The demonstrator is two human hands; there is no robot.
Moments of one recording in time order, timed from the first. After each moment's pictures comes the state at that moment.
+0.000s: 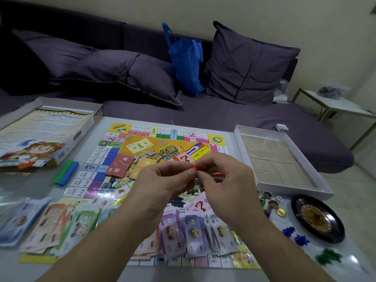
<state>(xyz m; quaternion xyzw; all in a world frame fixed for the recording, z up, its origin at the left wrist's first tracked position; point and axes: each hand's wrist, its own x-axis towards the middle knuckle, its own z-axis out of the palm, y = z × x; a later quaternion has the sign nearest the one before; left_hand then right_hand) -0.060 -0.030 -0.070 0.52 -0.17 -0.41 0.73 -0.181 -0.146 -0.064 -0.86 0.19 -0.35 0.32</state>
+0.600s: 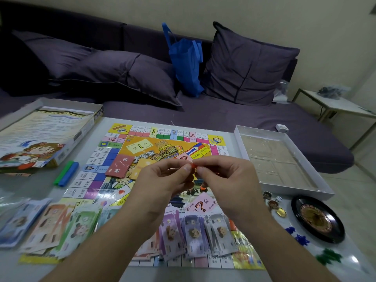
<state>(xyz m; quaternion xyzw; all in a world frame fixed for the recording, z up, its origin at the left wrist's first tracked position) -0.062 -0.032 -0.072 0.53 -0.16 -0.38 0.74 -0.181 -0.147 -0.059 -0.76 0.22 -0.35 0.51</state>
